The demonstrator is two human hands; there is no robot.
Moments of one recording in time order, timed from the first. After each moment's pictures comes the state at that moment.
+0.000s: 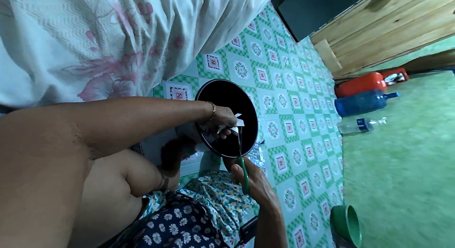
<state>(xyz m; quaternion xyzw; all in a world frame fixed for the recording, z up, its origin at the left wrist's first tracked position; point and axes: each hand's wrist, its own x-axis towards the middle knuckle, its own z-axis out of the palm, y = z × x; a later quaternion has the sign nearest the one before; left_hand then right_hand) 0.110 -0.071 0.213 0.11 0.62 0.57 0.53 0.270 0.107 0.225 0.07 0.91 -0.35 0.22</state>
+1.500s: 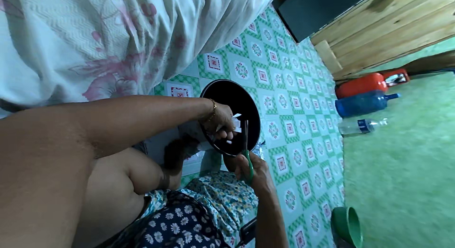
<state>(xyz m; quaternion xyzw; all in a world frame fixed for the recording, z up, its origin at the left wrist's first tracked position) 0.108 -0.080 0.215 0.14 0.64 0.54 0.53 0.260 0.102 0.217 0.09 0.89 -0.44 0.12</state>
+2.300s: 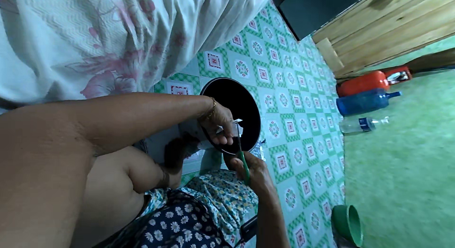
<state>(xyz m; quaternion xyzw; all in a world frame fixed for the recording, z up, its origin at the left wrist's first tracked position) 0.113 -0.083 0.222 0.15 0.61 0.51 0.58 0.260 0.108 0.214 0.04 0.92 -0.37 0.14</state>
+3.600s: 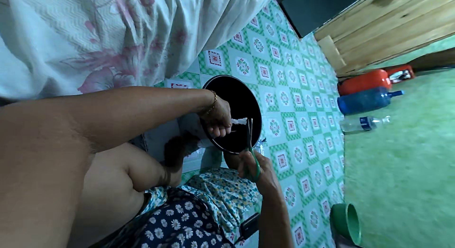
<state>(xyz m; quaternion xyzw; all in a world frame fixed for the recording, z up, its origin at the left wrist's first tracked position) 0.104 -0.085 0.226 0.14 0.70 0.44 0.55 0.258 0.114 0.220 0.09 0.86 -0.47 0.17</state>
